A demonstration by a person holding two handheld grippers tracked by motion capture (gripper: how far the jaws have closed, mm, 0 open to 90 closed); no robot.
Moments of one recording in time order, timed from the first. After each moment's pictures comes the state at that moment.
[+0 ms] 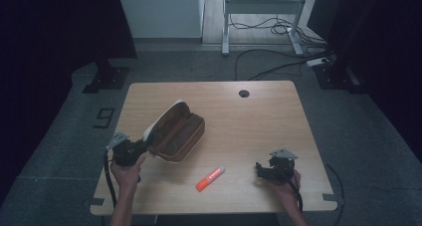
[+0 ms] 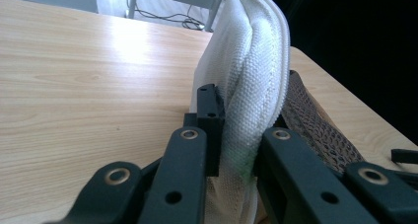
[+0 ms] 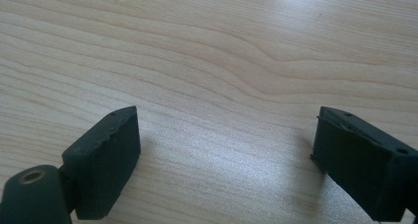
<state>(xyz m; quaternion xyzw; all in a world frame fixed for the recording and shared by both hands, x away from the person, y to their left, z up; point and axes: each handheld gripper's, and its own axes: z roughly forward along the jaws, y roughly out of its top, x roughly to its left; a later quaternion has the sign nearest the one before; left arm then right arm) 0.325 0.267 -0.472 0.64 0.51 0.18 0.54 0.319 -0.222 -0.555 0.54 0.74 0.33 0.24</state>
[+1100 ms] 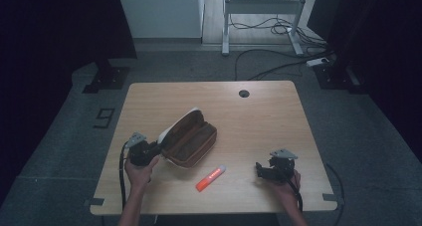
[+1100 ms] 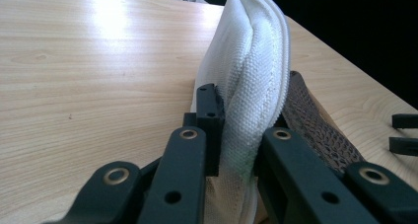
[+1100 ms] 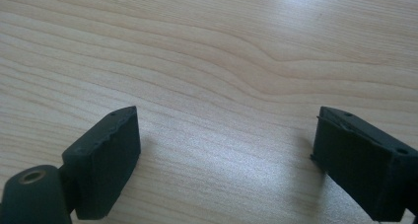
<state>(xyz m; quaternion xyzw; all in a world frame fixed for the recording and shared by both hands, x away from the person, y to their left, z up) 0.341 0.240 -0.499 0.69 0.48 0.16 0.52 0.319 -0.222 -0.555 0.54 0.74 0.33 0.24</state>
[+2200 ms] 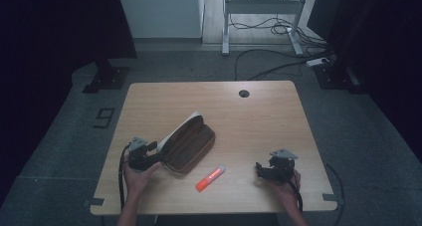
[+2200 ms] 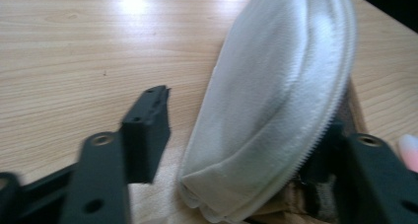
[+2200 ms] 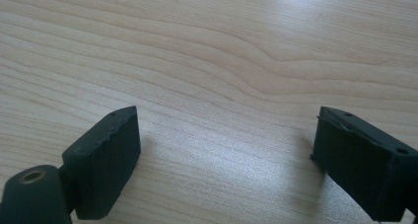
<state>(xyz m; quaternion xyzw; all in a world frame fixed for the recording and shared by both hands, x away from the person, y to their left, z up) 0.336 0.246 -0.515 0.71 0.50 0.17 0.47 0.319 -0.222 -0.555 0.54 0.74 0.33 0.24</state>
